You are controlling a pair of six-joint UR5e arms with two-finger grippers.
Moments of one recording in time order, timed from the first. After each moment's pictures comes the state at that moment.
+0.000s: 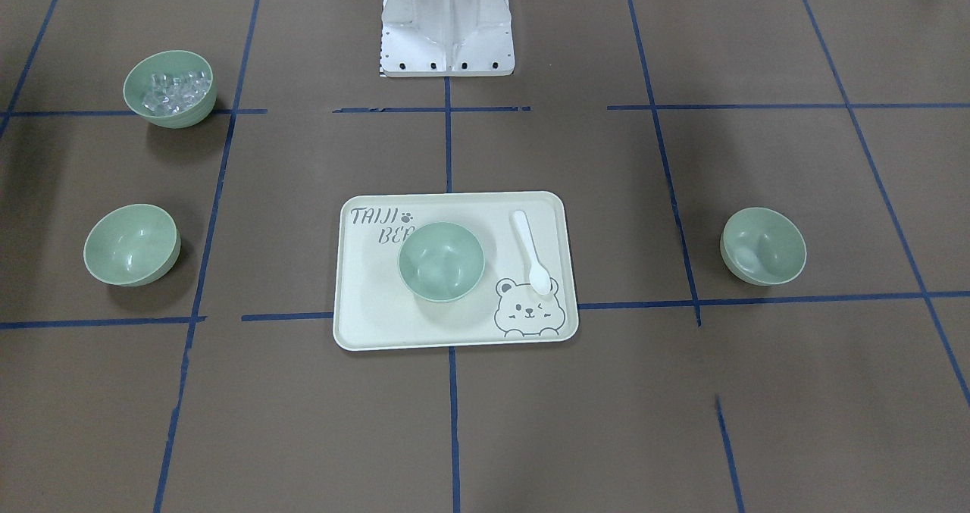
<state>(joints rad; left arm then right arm) -1.58 -1.68 -1.67 -1.49 -2.36 0.23 1.51 -1.51 1.59 -1.48 2.39 -0.10</state>
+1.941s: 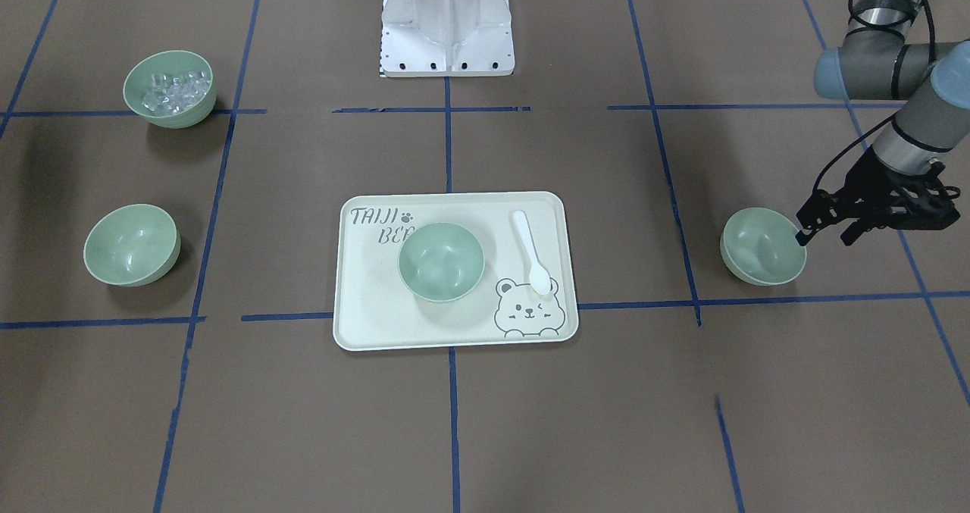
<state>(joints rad) -1.01 -1.59 -1.57 -2.35 -2.08 -0.90 1.43 -1.46 1.61 -1.44 2.38 0.08</state>
